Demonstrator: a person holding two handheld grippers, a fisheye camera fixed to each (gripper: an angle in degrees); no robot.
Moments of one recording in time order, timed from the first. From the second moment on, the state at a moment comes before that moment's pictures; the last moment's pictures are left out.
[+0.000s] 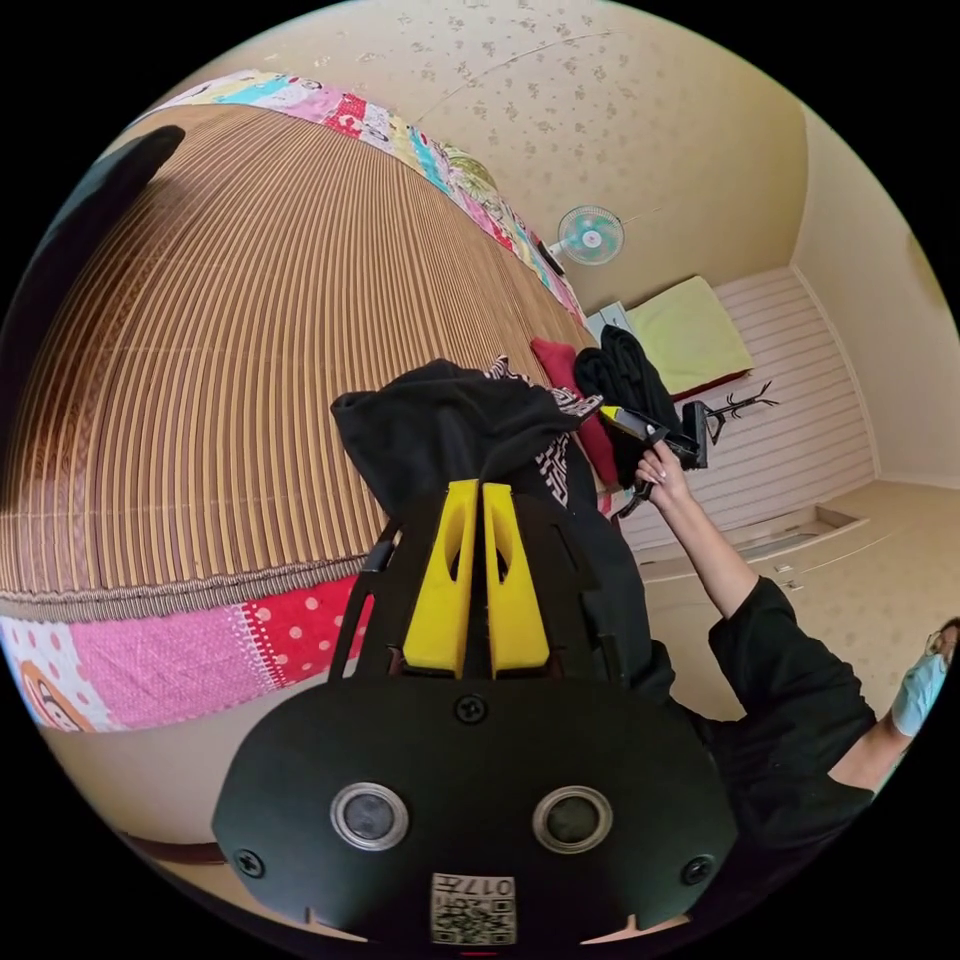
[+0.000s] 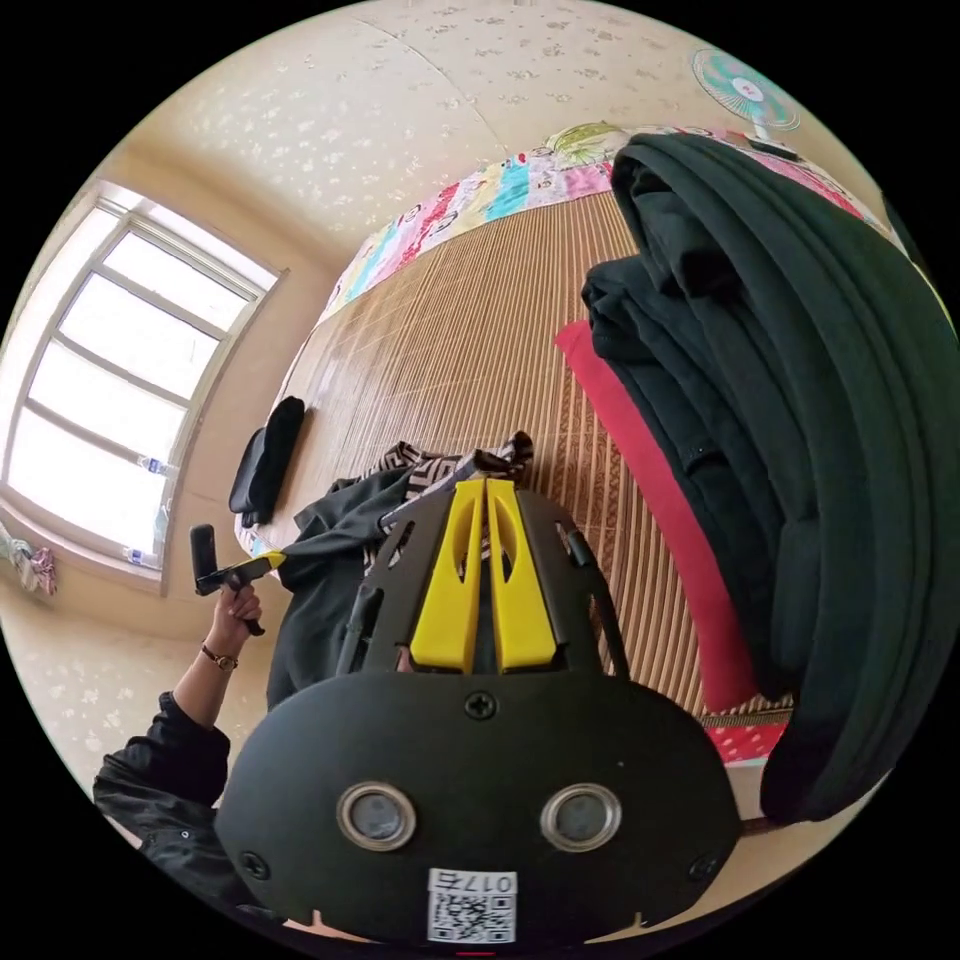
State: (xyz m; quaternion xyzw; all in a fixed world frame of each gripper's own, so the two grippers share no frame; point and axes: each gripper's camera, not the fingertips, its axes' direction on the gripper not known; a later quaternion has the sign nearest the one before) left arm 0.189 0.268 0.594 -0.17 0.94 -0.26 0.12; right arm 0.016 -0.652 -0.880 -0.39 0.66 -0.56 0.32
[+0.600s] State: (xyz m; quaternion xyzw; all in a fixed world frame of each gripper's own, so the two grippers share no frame) left arm 0.199 0.347 0.598 -0.15 0.93 -0.35 0.03; right arm -0.148 -0.752 -1.155 -0.30 0.61 -0.47 0.56
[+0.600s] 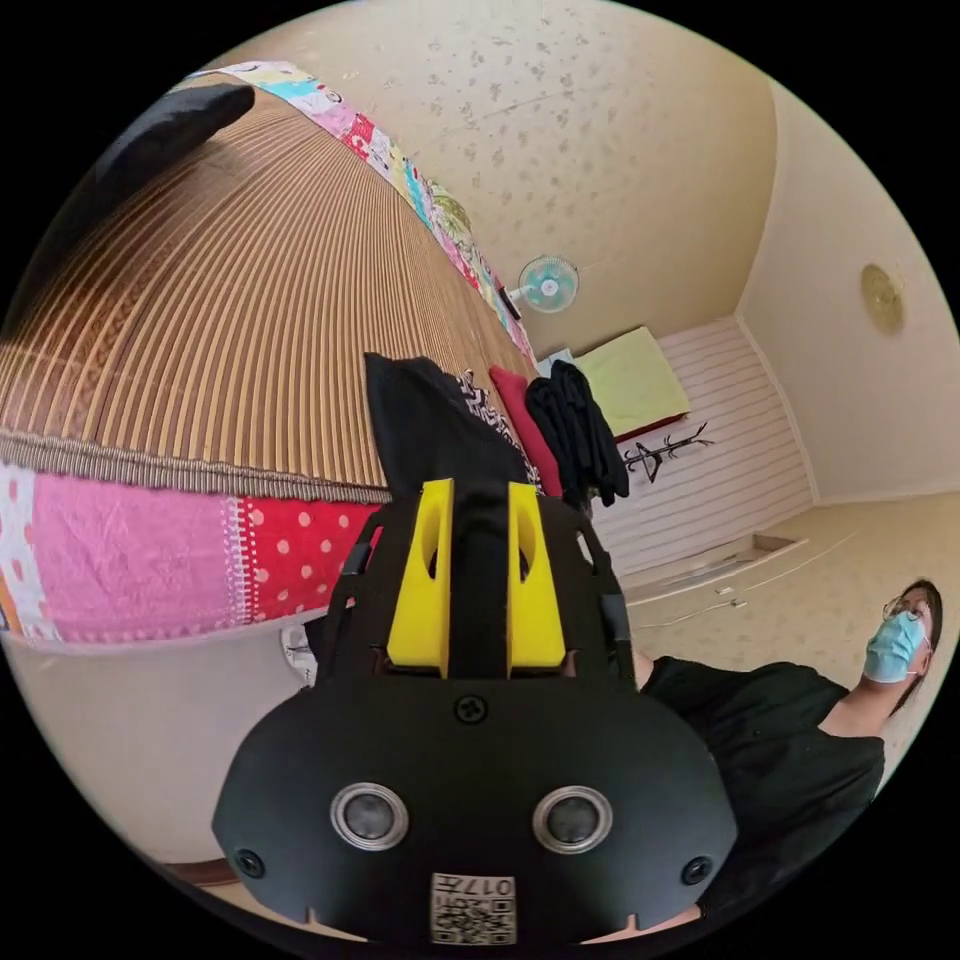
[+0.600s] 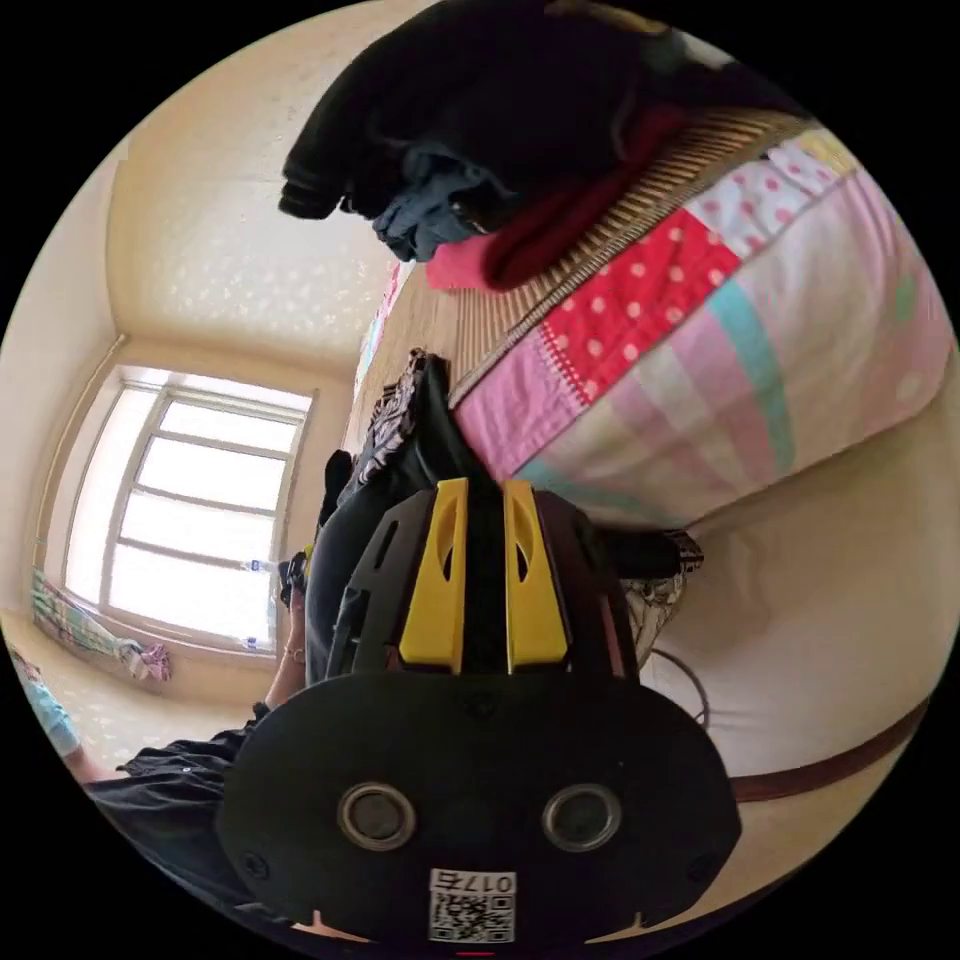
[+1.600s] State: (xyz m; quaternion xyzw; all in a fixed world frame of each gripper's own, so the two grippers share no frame) left arm 0.074 0.430 0.521 -0.08 0.89 -0.45 -0.03; right arm -0.139 -0.715 -1.172 -0.35 0.62 -0.50 0.49
